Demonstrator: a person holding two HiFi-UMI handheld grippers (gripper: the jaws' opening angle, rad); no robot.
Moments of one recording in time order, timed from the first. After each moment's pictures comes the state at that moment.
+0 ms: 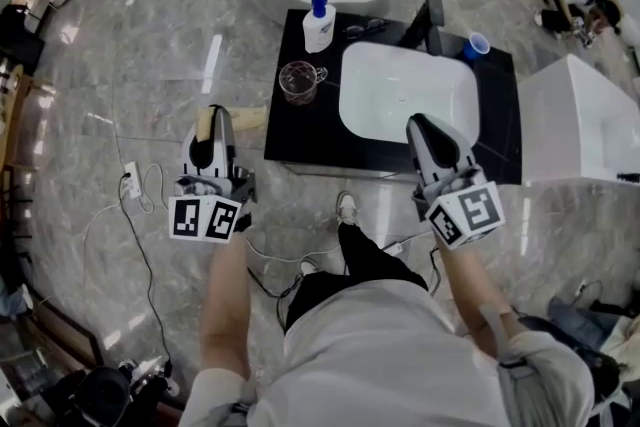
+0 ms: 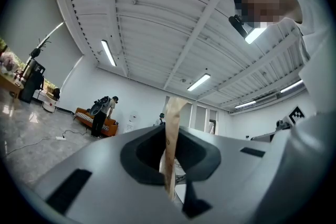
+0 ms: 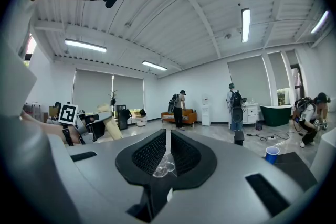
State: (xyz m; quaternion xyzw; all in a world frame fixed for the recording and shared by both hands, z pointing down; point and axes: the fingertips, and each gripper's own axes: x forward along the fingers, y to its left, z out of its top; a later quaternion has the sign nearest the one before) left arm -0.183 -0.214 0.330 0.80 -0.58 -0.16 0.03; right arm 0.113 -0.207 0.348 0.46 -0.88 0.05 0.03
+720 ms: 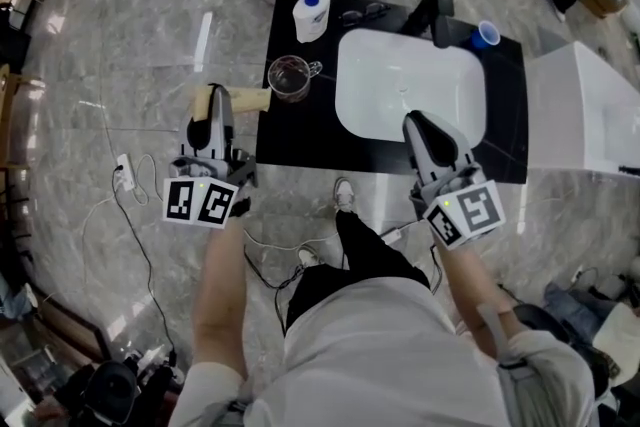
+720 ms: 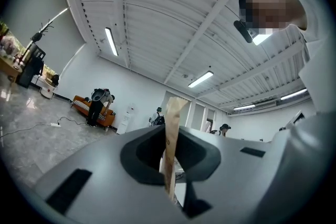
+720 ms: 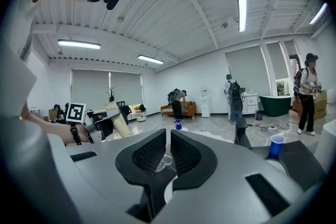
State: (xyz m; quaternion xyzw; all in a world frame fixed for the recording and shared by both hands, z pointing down) left arm -0.169 -0.283 0.364 0.81 -0.56 -0.16 0.08; right arm 0.112 -0.244 0.386 0.46 -0.88 0.09 0.05
